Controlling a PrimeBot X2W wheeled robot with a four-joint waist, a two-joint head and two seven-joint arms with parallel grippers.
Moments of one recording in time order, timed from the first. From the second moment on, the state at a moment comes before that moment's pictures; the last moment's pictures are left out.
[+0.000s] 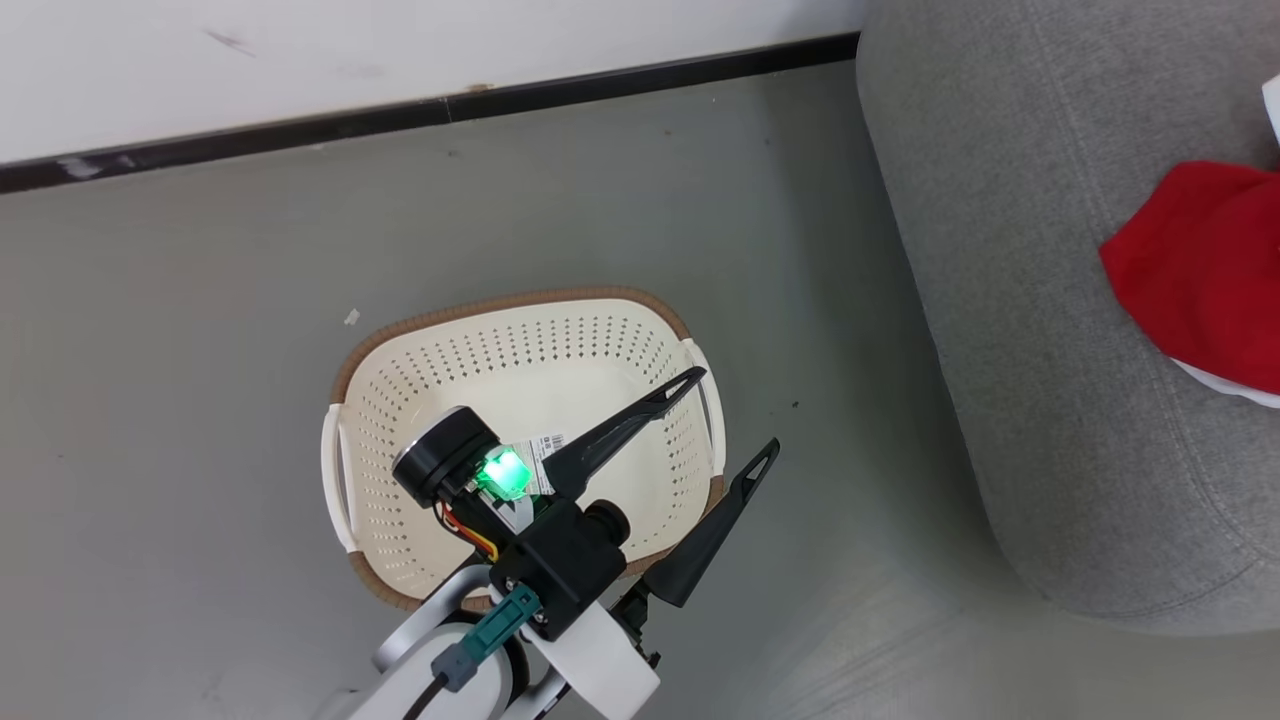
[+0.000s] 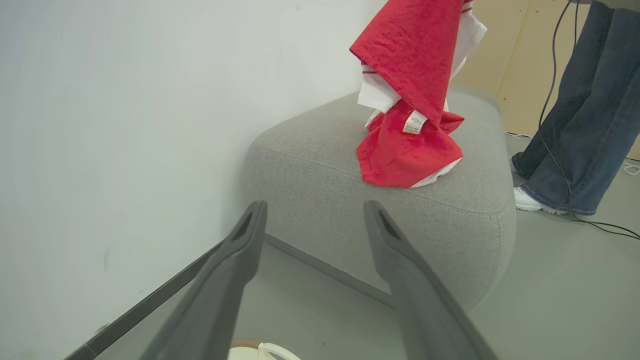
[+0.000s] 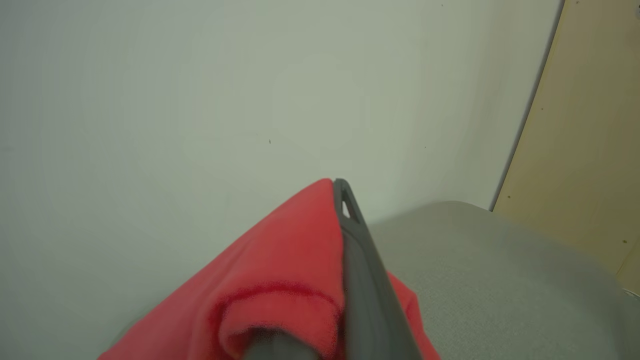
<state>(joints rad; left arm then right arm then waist) -0.38 0.14 -0.64 -0.16 -0.19 -0.08 -0.07 -0.84 -0.52 -0.56 0.38 0.07 0.12 -0.04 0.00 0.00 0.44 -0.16</state>
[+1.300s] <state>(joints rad) -0.48 0.17 -0.64 -0.20 -0.15 -0.09 -0.04 -0.78 -0.41 -0.58 0.74 -0.11 0.12 -0.15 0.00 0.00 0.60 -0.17</state>
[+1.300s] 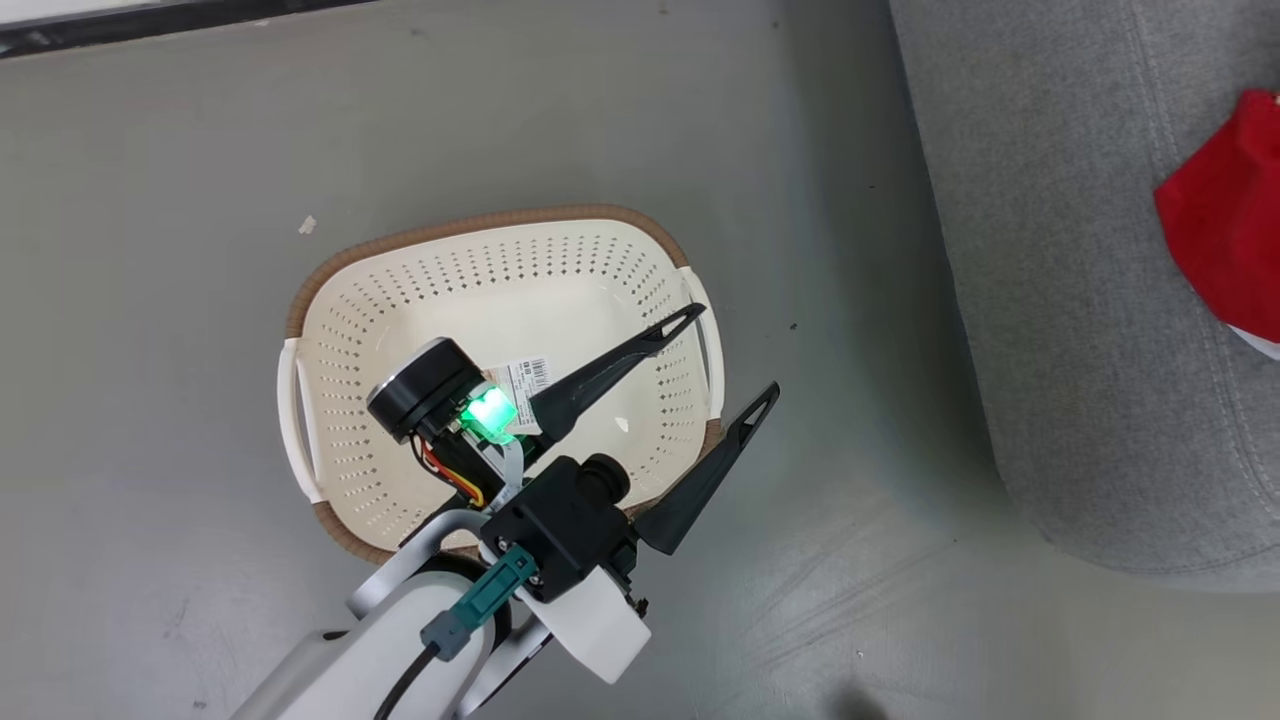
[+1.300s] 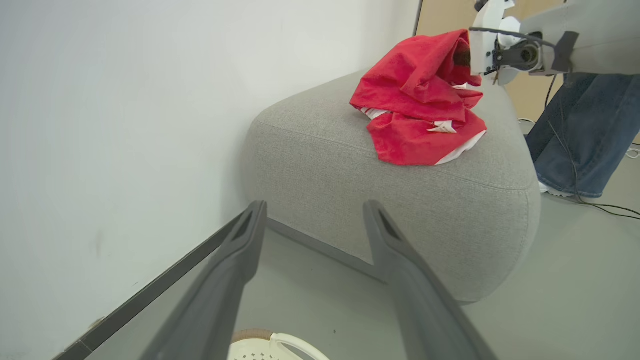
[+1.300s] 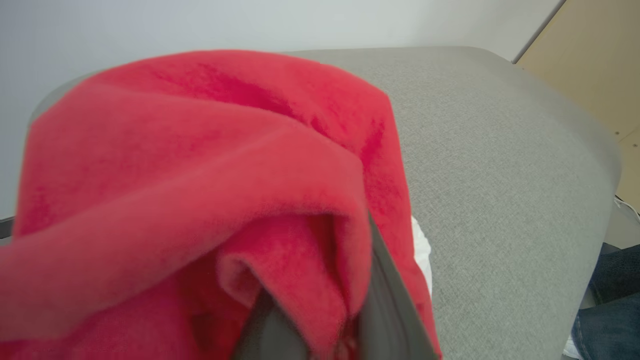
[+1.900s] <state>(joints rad) -0.49 0.18 -0.64 -0.15 -0.16 -0.10 -0.07 -0.65 -0.33 -0.50 0.71 -0.02 0.12 -0.24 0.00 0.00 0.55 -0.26</state>
